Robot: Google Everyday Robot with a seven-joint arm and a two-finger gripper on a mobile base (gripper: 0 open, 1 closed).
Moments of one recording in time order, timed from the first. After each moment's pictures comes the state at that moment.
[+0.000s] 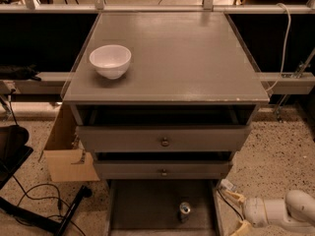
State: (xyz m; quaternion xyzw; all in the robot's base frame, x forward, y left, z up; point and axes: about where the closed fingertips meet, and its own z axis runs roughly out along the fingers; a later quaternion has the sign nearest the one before) arm 0.414 -0.250 0.388 -0.50 0.69 0.38 0.37
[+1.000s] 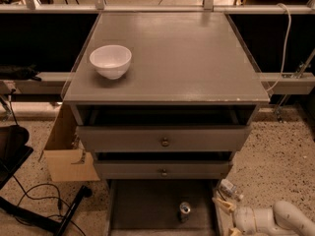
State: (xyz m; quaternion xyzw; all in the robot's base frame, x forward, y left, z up) arm 0.398 -0.230 0.326 -0.48 0.66 0.42 0.40
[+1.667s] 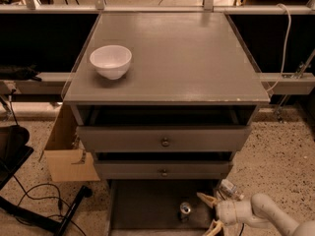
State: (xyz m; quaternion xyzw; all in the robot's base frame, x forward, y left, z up) arm 0.435 -0.184 0.272 -0.51 0.61 0.45 0.41
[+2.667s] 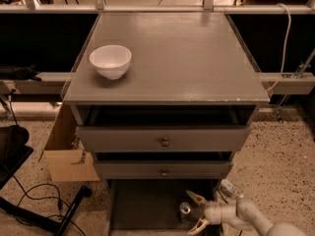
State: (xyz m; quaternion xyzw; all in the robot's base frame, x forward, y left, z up) arm 0.470 -0.141 0.218 -0.50 0.57 0.43 0.49
